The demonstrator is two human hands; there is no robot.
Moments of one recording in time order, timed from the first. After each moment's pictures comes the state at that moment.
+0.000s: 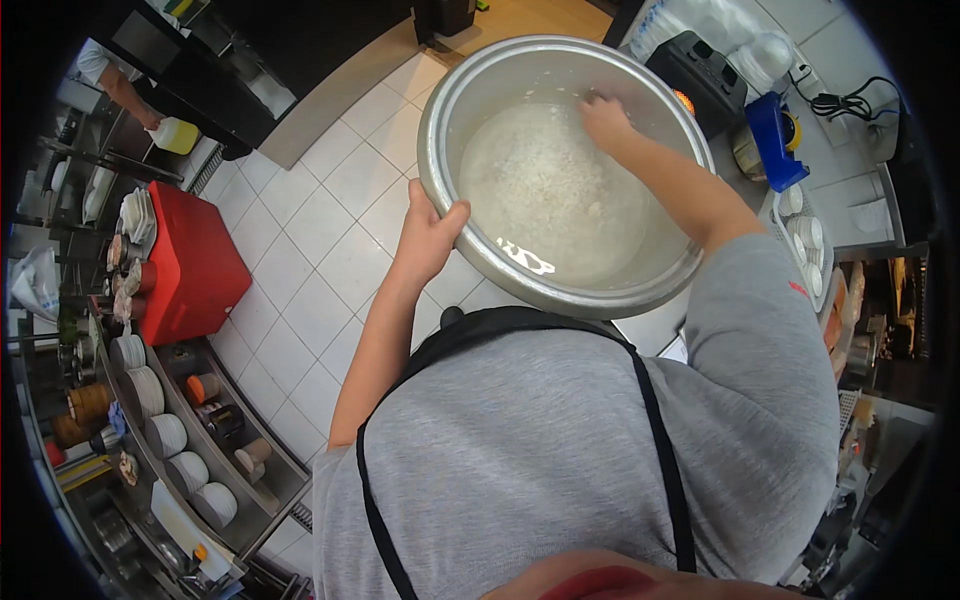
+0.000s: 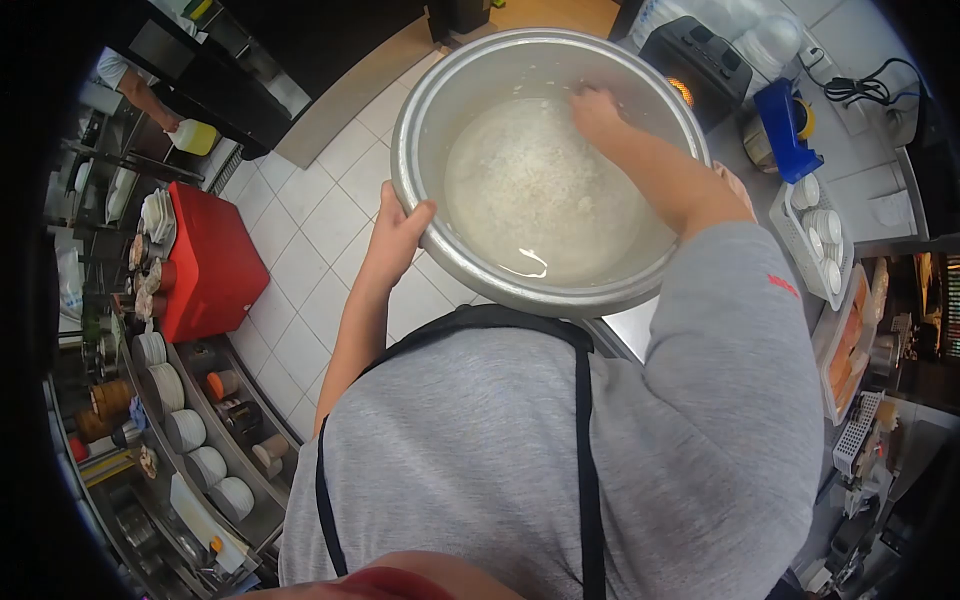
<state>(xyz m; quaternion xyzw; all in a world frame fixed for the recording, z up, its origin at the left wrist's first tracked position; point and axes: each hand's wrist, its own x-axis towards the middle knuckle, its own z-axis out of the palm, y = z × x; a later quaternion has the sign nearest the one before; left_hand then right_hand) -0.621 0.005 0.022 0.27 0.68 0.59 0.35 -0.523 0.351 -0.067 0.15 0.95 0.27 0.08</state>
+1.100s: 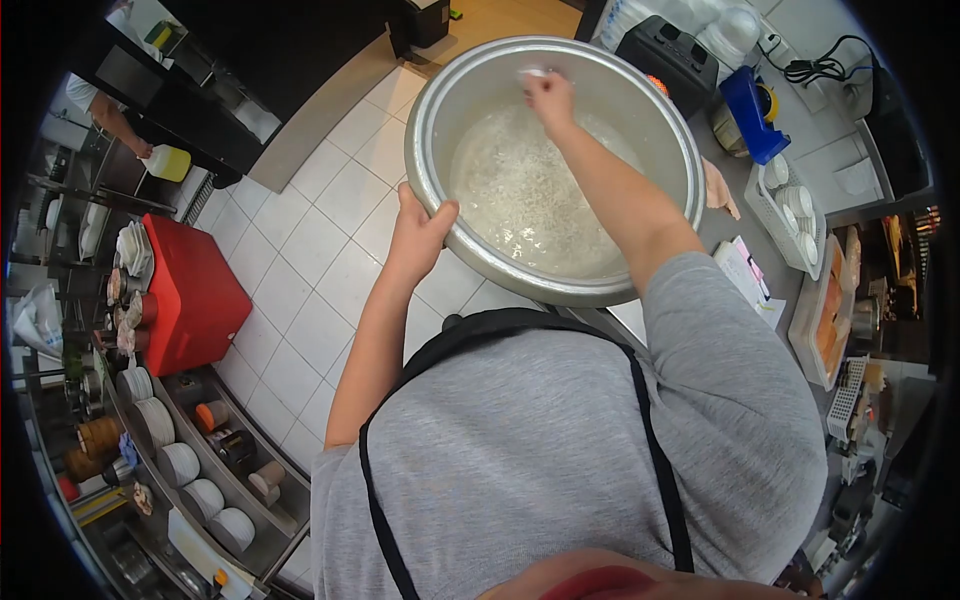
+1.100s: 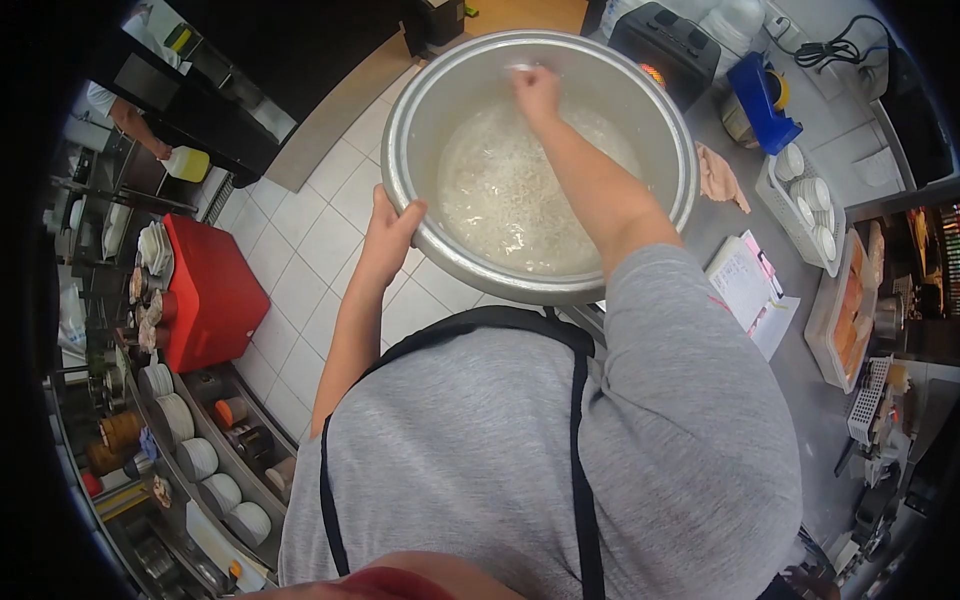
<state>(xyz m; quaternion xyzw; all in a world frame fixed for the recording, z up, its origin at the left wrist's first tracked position) -0.624 0.008 0.018 0.30 0.67 0.57 0.36 -0.592 0.341 -0.102 0.36 0.70 -0.41 -0.46</state>
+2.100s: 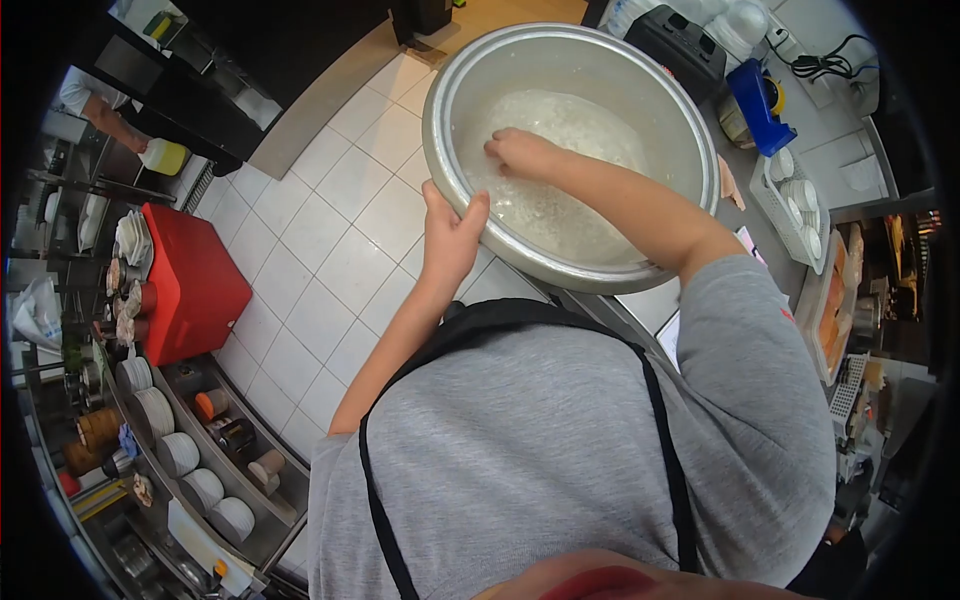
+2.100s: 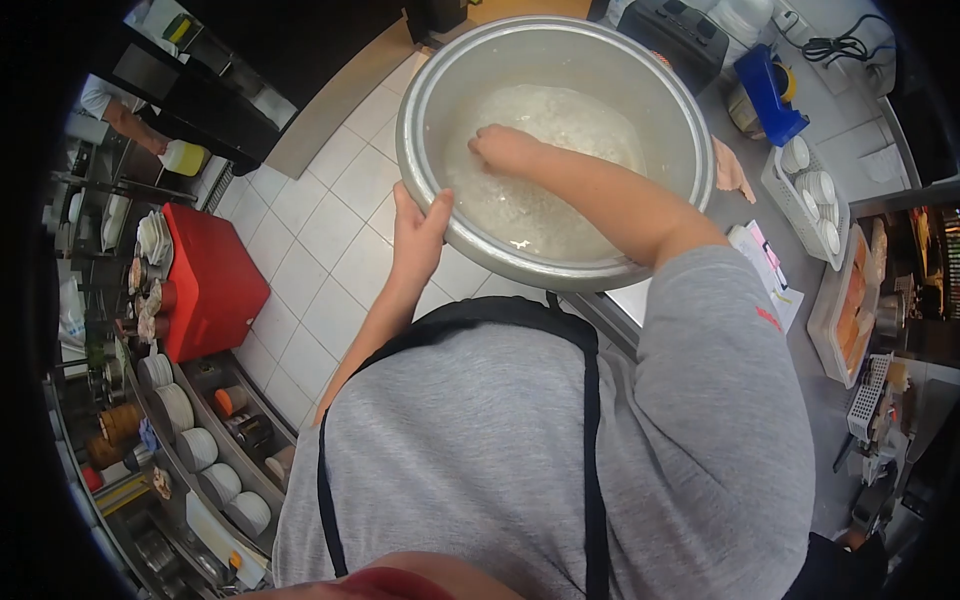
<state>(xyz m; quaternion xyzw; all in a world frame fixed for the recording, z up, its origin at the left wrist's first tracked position) -0.586 0.009 -0.002 0.30 0.64 0.65 0.28 -0.547 0.215 -0.052 0.06 0.99 -0.12 0.03</state>
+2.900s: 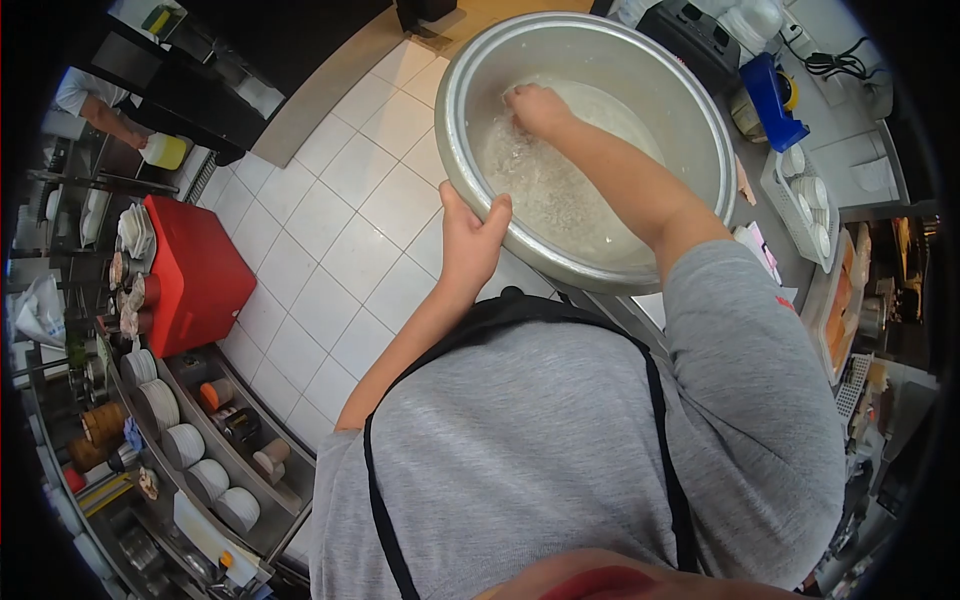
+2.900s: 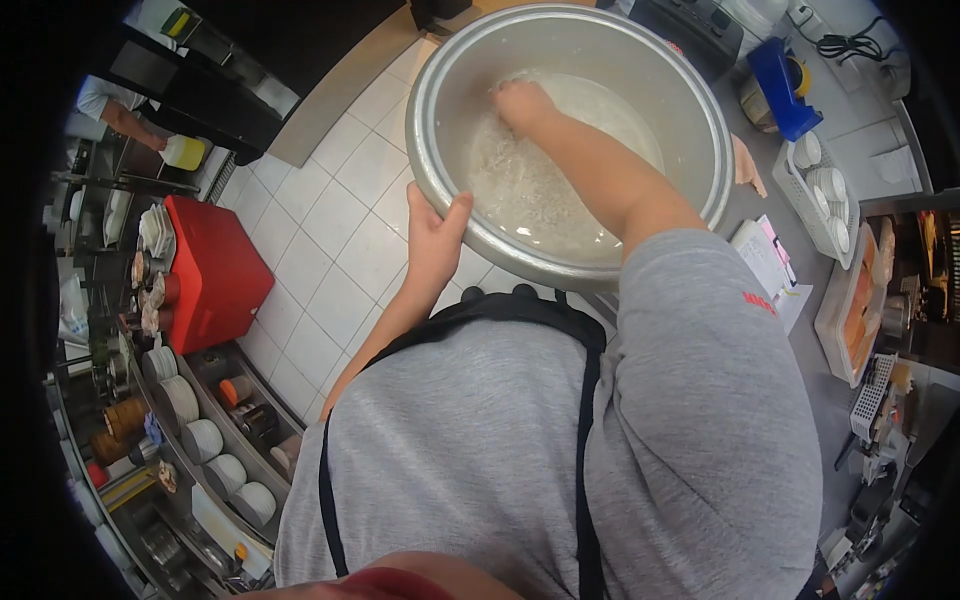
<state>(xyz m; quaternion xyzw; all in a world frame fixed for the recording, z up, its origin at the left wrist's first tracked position) -0.571 0.005 0.001 0.28 0.64 0.65 0.29 -0.574 0.254 -0.065 0.17 0.98 0.04 0.00</state>
